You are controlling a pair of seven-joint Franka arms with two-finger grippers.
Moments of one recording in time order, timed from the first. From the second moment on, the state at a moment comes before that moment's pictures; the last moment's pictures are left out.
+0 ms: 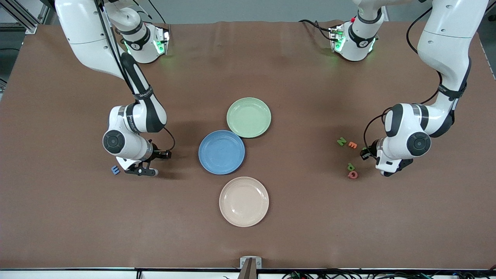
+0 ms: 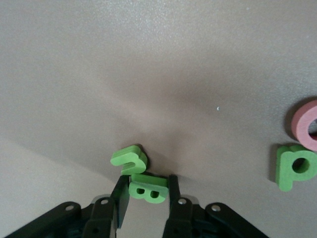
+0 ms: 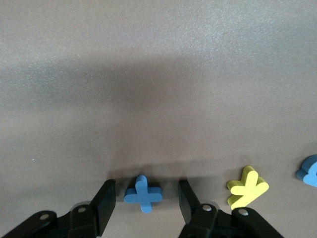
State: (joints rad) left arm 0.09 0.53 -0.15 -1.98 0.11 2.27 -0.63; right arm 0.35 0.57 -0.14 -1.96 0.22 2.36 0.17
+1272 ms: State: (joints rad) left arm 0.08 0.35 -0.35 -1.93 0.11 1.98 -0.67; right arm 0.49 0.51 -0.13 -1.95 0.22 2.29 0.37
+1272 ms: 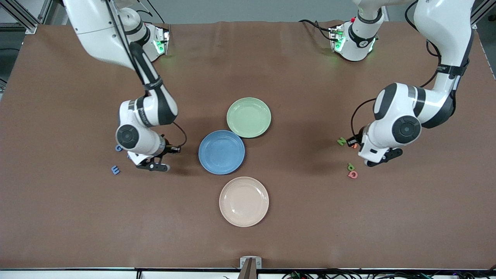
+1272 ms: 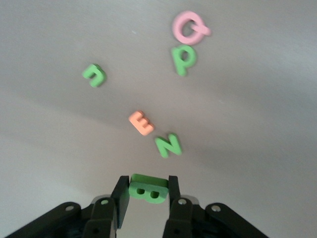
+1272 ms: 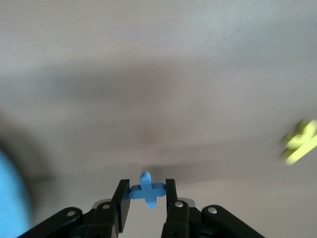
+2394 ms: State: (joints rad) left arm -0.17 0.53 -0.64 -1.96 0.10 2.29 -1.34; right arm 0.78 0.66 -0.13 -1.70 0.22 2.29 0.90
